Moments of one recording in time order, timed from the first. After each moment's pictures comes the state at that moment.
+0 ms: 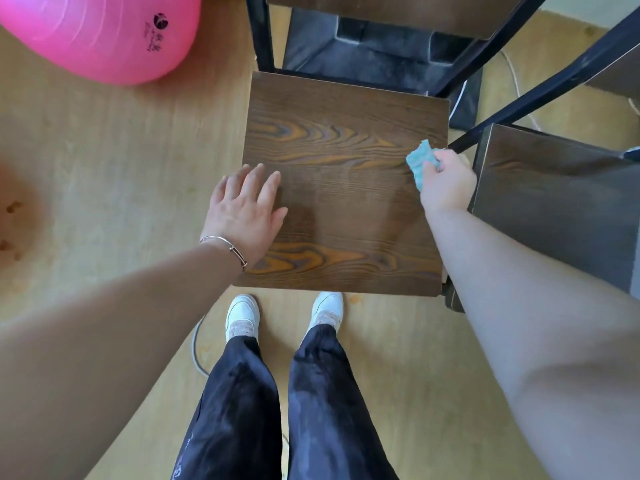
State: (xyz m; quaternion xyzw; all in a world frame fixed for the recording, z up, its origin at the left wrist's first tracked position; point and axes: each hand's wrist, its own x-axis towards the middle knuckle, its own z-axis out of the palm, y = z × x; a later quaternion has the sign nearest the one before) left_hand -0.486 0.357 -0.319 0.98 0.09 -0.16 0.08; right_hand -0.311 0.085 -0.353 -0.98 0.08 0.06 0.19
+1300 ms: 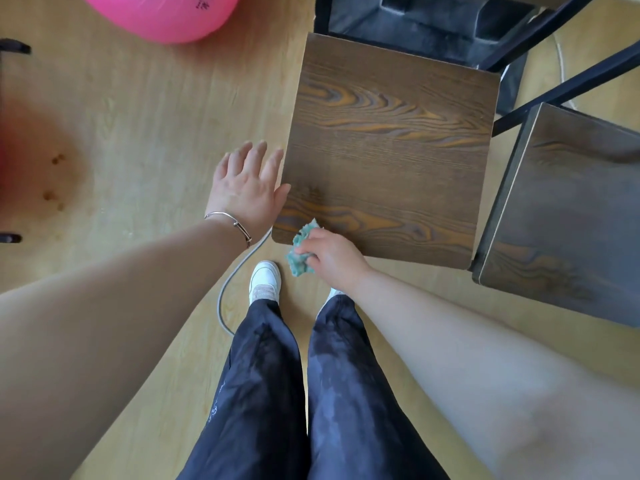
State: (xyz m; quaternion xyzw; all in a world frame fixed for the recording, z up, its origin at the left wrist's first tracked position) left_hand -0.543 0.397 -0.299 0.97 0.14 -0.17 0.08; right_hand -0.530 0.201 -0.355 -0.82 -0.33 0.40 0.22
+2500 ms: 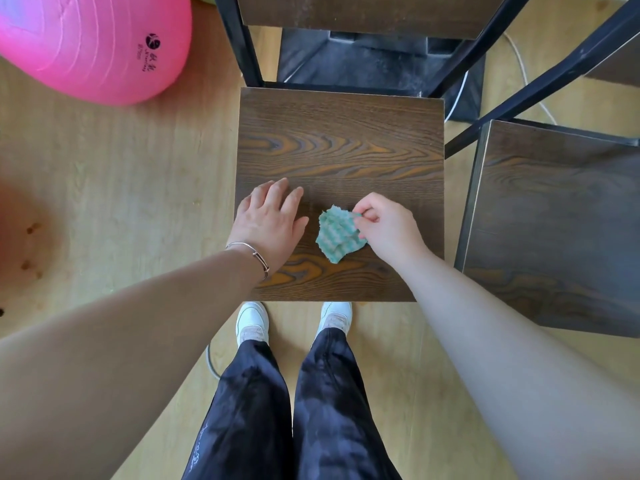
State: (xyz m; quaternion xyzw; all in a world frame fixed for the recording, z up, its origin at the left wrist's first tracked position) left_hand -0.452 0.328 -0.321 0.97 0.06 -0.22 0.09; right_hand -0.380 0.125 -0.324 -0.90 -0.03 0.30 0.31
